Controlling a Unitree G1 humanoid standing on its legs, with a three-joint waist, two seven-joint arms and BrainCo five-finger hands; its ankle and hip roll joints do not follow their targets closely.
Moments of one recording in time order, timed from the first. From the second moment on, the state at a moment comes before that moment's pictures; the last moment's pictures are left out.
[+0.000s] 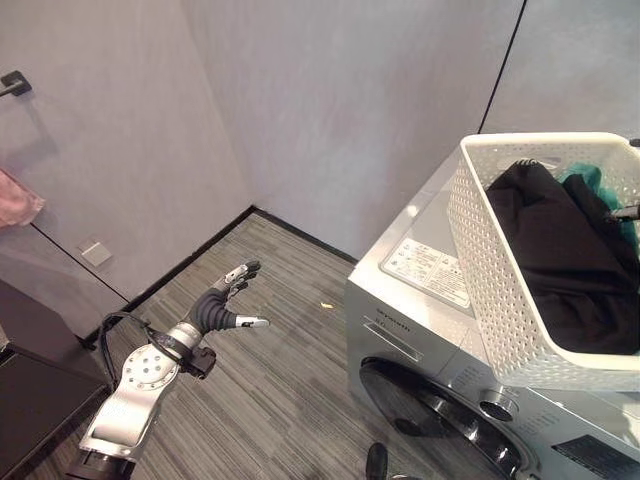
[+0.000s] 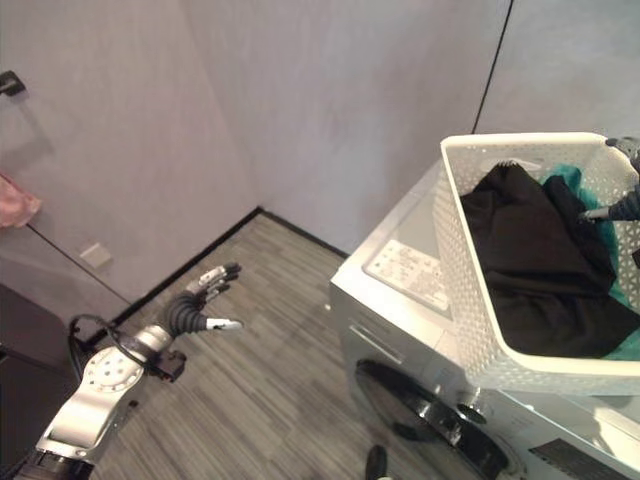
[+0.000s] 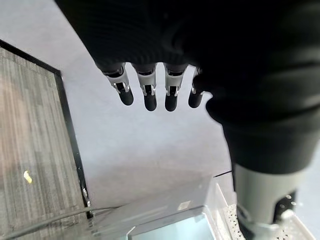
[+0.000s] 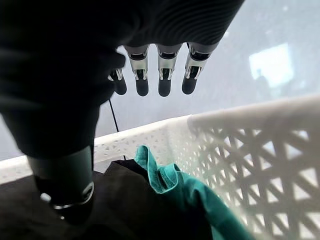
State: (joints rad) left arm 0.06 0.58 -0.06 -0.14 -0.21 0.03 -0.26; right arm -0.26 -1.25 -0.17 0.21 -0.32 0.00 0.10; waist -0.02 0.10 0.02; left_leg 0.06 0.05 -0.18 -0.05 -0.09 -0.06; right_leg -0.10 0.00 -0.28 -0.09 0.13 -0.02
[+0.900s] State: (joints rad) left arm 0.09 0.57 0.00 -0.16 -0.15 -0.01 -0.24; right arm -0.24 -0.89 -0.03 -0.21 -0.21 -0.10 0.25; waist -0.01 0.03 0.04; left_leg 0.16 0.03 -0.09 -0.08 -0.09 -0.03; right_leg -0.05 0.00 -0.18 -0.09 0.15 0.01
